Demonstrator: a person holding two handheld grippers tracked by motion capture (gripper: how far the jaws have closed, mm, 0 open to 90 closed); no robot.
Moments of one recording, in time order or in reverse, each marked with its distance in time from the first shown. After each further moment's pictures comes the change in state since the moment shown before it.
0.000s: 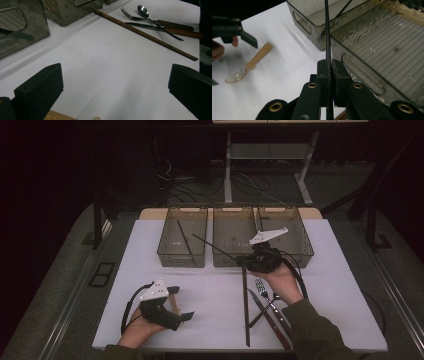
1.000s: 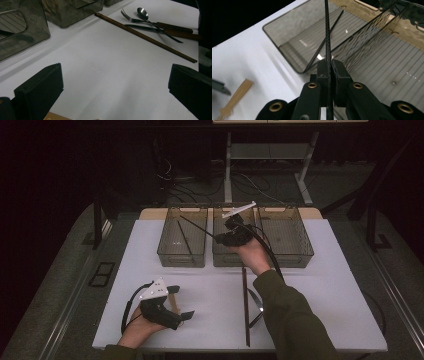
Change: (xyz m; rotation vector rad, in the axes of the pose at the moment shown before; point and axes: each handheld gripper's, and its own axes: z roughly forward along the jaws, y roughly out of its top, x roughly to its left) left arm 0.000 0.001 0.000 -0.016 -0.001 -0.011; right arm -0.012 0.074 0.061 0.043 -0.064 0.063
